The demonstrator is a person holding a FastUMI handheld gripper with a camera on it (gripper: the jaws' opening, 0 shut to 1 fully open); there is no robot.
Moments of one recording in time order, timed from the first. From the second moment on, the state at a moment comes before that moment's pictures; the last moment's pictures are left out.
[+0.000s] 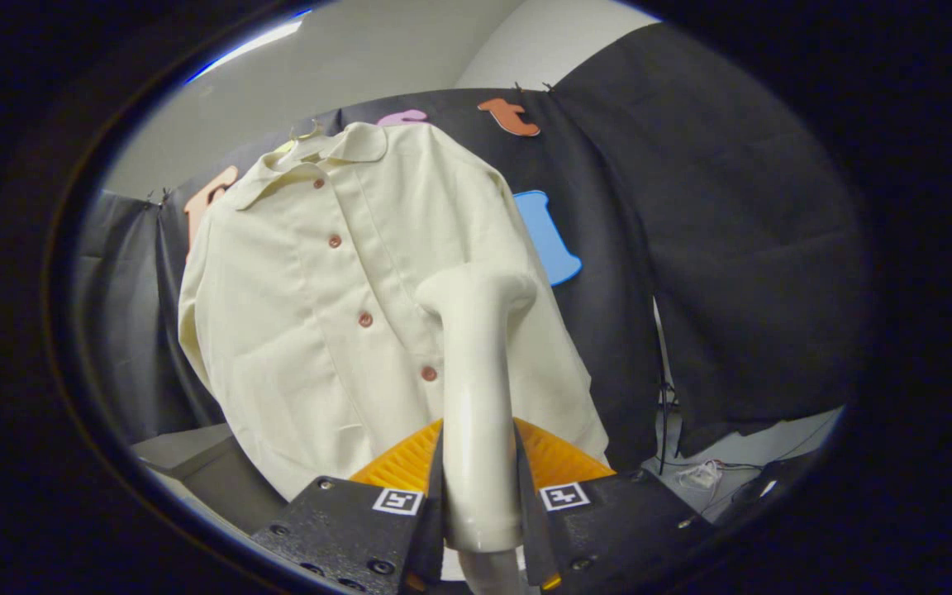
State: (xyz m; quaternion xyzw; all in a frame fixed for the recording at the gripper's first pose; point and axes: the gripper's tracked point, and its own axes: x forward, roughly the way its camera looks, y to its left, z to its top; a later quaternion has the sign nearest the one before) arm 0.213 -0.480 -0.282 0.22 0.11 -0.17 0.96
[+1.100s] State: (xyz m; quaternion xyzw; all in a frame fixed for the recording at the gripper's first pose) arm 0.125 -0.433 -0.352 0.29 0.16 -0.19 0.92
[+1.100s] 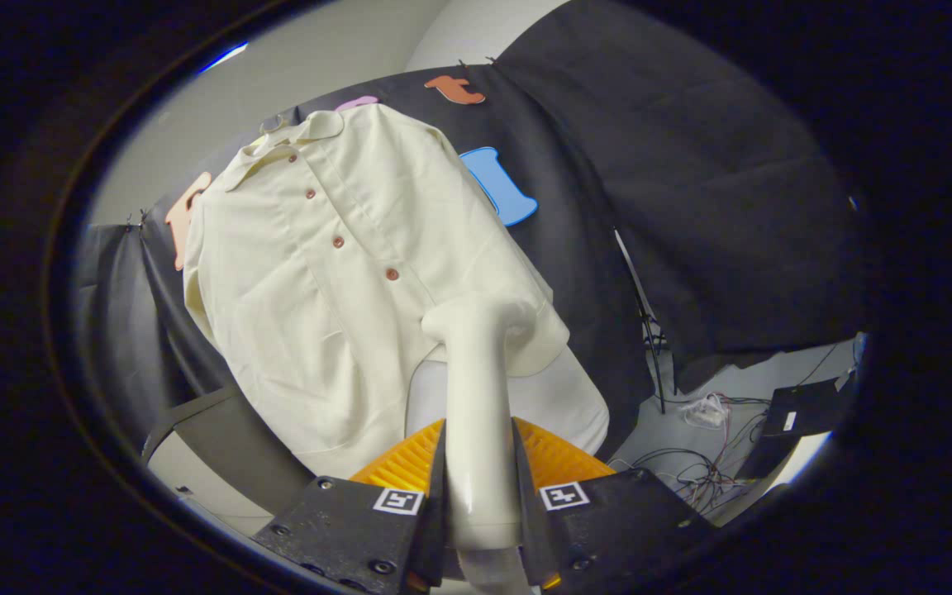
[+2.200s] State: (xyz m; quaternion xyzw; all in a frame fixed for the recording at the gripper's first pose) arm 0.052 -0.210 -0.143 0.27 0.07 -0.04 0.96
